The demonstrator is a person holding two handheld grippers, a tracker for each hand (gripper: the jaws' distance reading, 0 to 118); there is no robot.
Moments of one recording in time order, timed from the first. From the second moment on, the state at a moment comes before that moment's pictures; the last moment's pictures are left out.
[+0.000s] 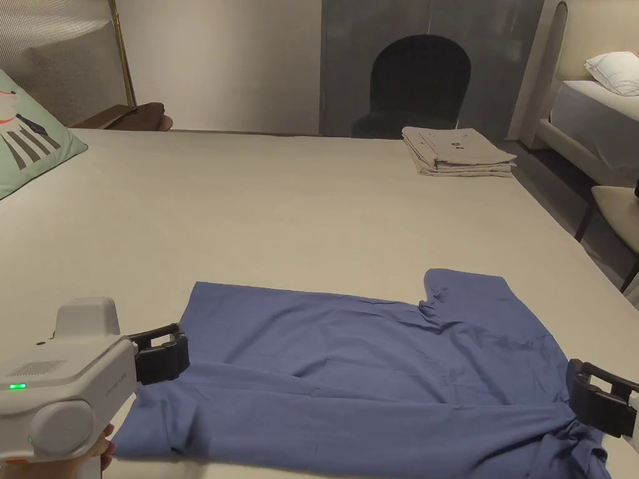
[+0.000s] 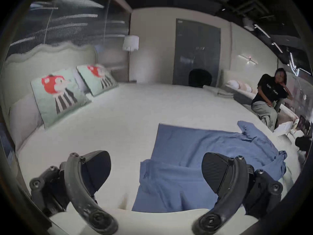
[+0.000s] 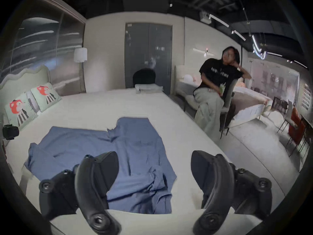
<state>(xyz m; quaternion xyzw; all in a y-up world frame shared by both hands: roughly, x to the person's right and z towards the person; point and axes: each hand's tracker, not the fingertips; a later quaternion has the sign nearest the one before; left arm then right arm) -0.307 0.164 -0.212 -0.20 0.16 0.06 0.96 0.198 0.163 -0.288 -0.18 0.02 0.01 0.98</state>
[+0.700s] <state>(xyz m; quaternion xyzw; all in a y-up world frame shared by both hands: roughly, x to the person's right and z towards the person) -0.336 0.128 -0.184 -0.34 0.11 0.13 0.93 0.180 0.157 -0.250 -0.18 0.06 -0.01 0.98</state>
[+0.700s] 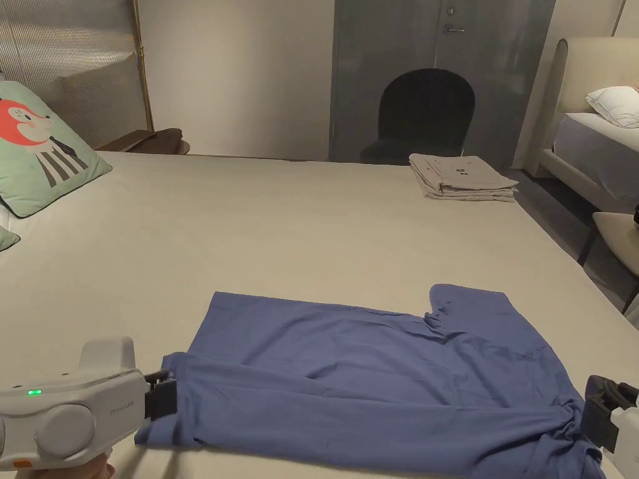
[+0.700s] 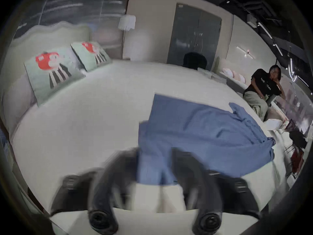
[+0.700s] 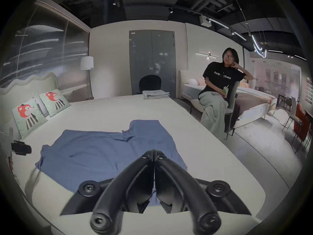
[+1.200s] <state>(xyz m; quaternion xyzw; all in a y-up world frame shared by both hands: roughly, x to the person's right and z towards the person) -0.332 0.078 -0.213 -0.42 0.14 0.10 0.89 0.189 0.121 -0.276 -0.25 0.03 0.01 0.97</state>
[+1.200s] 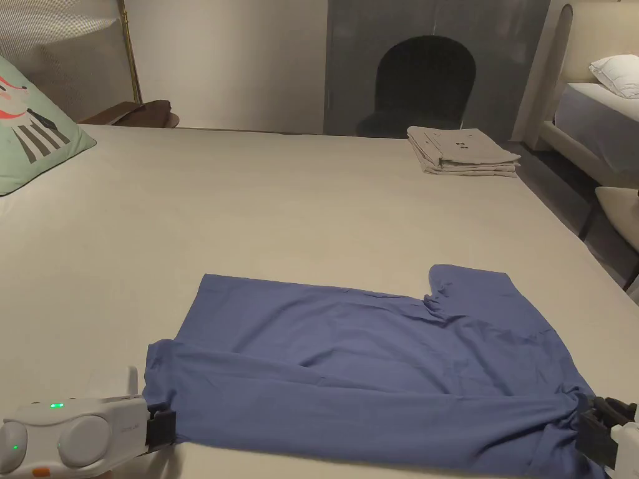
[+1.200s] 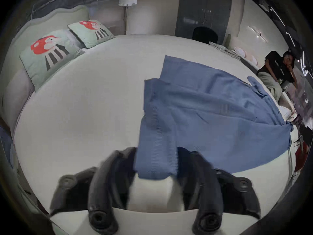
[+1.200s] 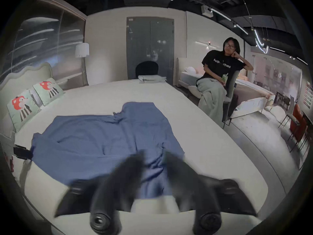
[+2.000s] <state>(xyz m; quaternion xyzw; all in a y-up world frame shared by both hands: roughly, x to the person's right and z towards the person) -0.305 0.136 -0.166 -0.39 0.12 0.08 0.91 0.205 0.121 -0.259 -0.37 0.09 -0.01 0.92</state>
